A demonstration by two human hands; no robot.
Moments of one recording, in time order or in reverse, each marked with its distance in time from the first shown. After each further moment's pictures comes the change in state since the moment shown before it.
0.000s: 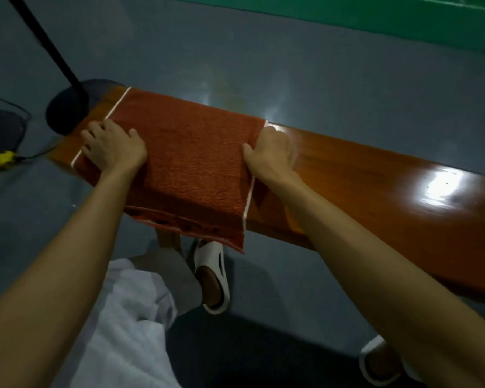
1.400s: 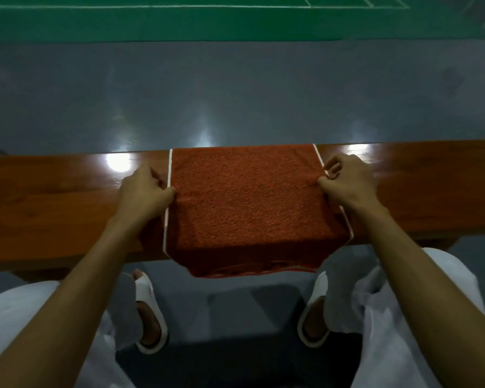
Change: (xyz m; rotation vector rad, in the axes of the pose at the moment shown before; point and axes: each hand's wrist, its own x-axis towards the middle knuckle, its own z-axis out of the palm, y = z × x) left_hand -0.209 0.196 0.033 -0.216 -0.541 0.526; right_hand -0.111 0.371 -0.176 0.108 0.221 0.392
